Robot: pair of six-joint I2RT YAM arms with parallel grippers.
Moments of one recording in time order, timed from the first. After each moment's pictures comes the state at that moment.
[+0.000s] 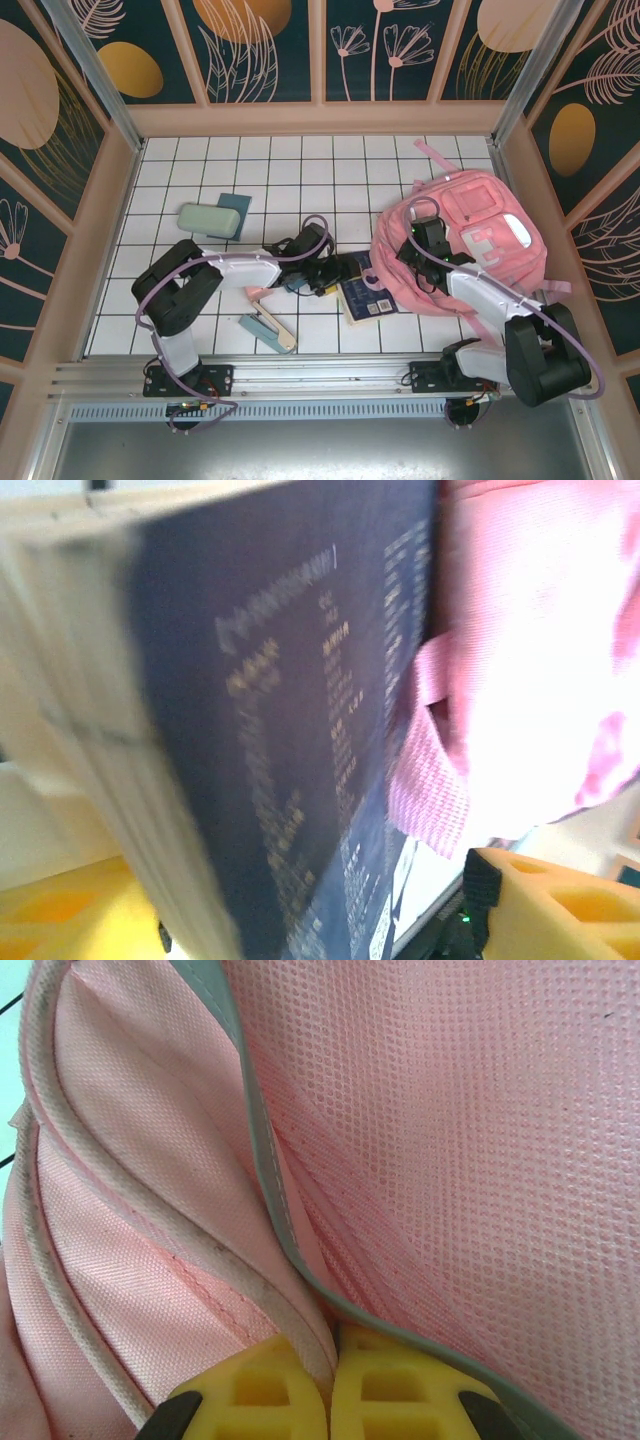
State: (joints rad) left arm -0.86 1.80 0.92 0.08 0.44 -1.20; right arm 0.36 1.22 0.56 -0.21 0.15 0.73
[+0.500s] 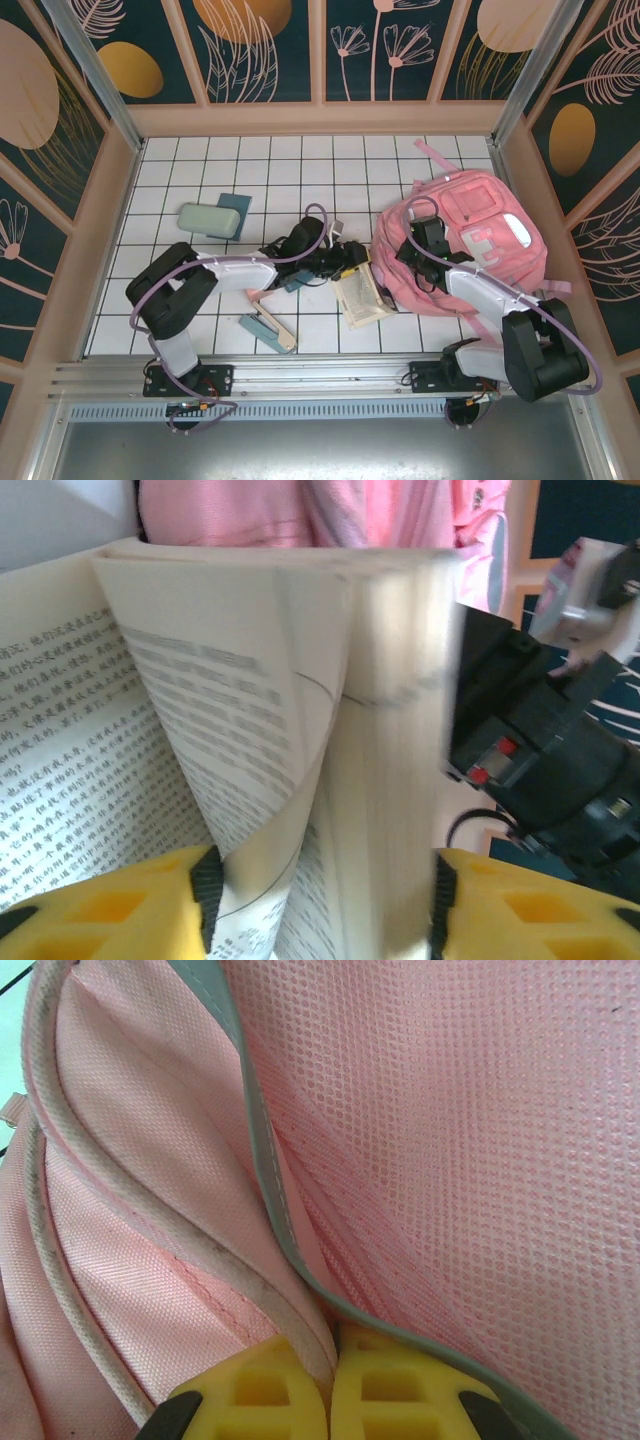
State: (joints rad) left arm -0.86 1.79 0.90 0.36 0.47 -1.25; right arm 0.36 1.24 0.56 -0.21 0.14 0.73
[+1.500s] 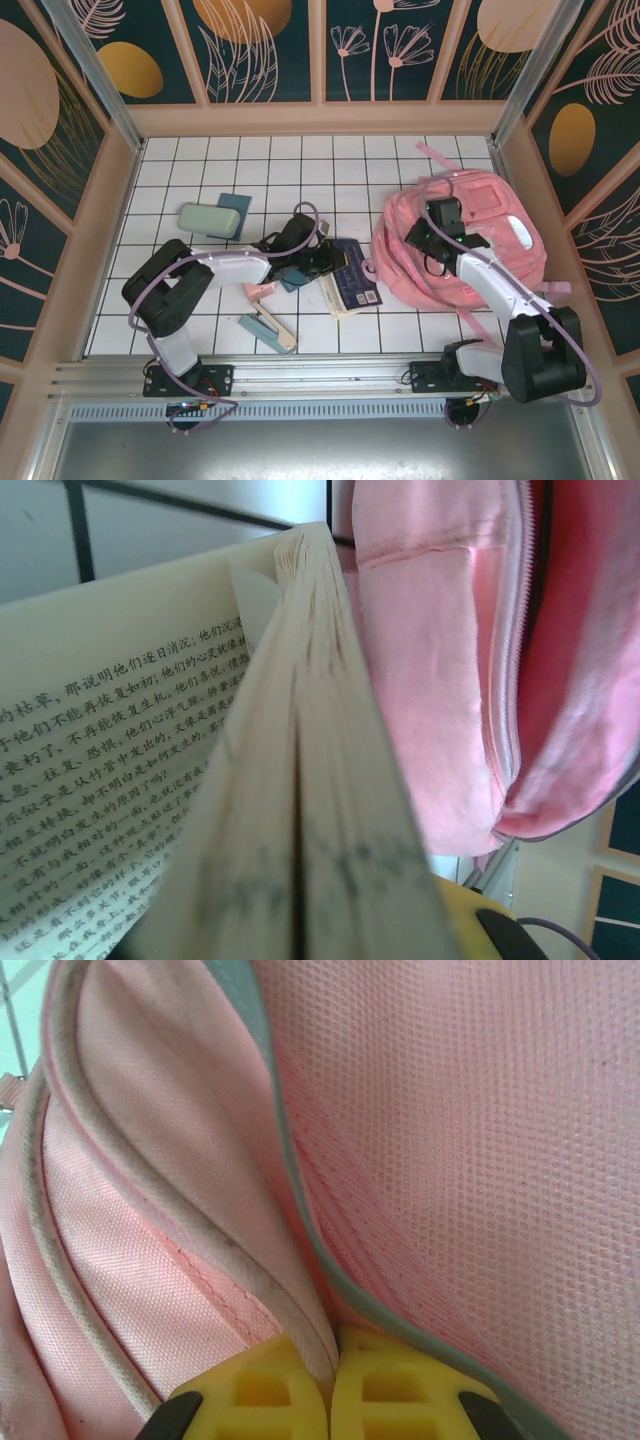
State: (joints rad) left arm -0.78 1.75 0.89 0.15 0.41 -1.06; right arm 0.23 1.22 0.76 -0.39 0.03 0.70
